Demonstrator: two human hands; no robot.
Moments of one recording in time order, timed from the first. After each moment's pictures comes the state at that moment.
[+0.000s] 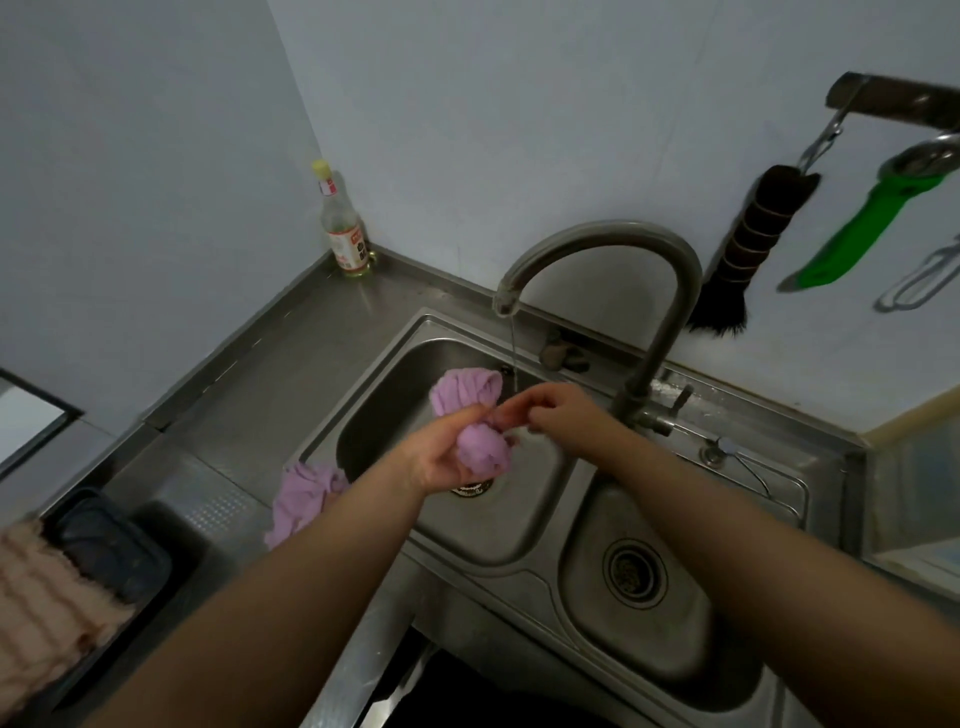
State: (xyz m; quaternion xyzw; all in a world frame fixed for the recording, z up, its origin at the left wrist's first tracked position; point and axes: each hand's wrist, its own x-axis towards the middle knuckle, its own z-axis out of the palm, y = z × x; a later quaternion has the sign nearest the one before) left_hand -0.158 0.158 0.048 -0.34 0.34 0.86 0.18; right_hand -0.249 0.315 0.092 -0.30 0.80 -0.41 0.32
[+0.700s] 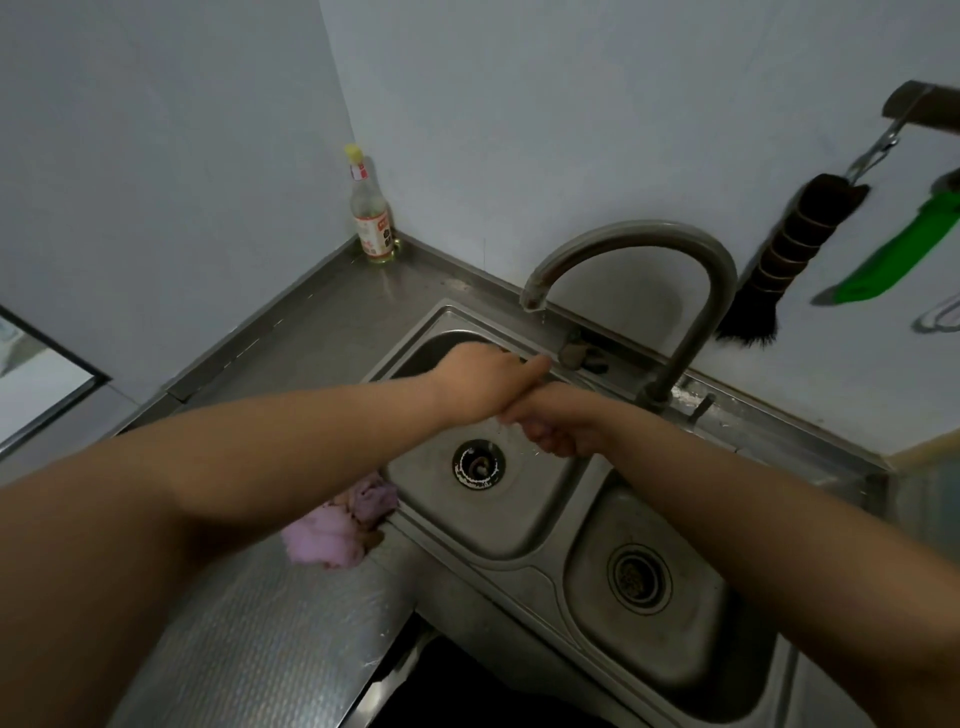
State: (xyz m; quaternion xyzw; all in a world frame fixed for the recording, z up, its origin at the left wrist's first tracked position) left_hand -0.194 0.148 0.109 0.10 0.99 -0.07 0.03; right_hand -0.252 0.277 0.101 -0.14 0.72 -0.35 0.58
